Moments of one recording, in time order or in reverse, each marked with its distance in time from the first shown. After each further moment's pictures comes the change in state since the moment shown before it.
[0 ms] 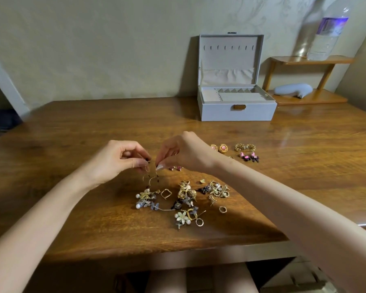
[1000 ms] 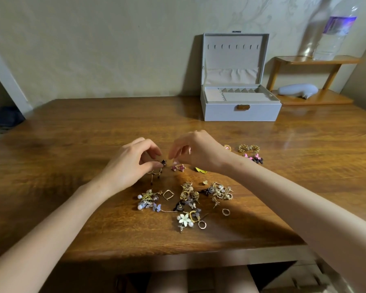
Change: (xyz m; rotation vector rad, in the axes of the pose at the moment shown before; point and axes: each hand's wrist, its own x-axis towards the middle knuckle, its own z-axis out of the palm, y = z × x) left_hand 0.009 -0.005 0.026 0.373 0.148 0.104; right_hand -0.004 0.015 -0.010 -0.252 0.046 -0.052
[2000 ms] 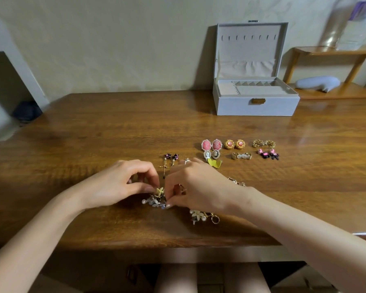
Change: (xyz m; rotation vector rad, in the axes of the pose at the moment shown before) left_hand -0.047 -0.004 -0.034 -0.084 -0.406 -0.029; right_hand -0.035 -0.047 0.038 -0.124 -0.166 -0.144
